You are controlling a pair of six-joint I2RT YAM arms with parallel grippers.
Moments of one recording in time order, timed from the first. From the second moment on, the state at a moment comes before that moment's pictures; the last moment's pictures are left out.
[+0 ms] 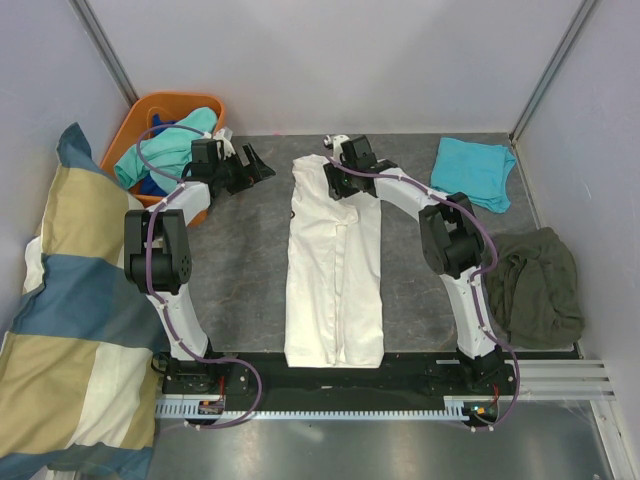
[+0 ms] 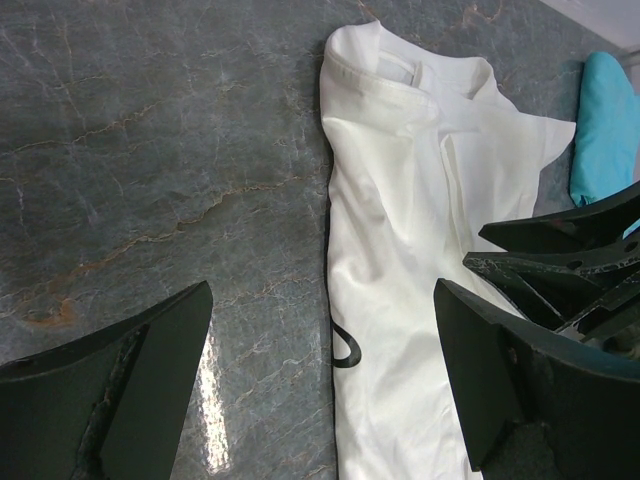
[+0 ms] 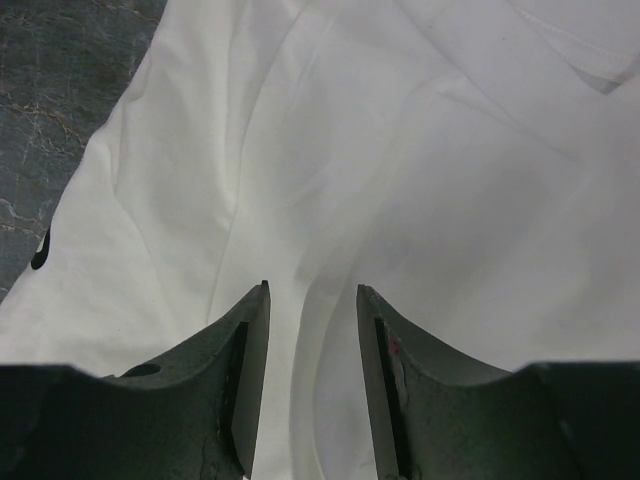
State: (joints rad) left arm -0.01 1.95 1.35 0.01 0.47 -0.46; right arm 0.48 2.31 1.87 -0.33 -0.12 0.02
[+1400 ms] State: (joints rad) left arm -0.01 1.95 1.35 0.01 0.48 -0.46; right arm 0.49 2.13 1.63 -0.22 0.18 0.19
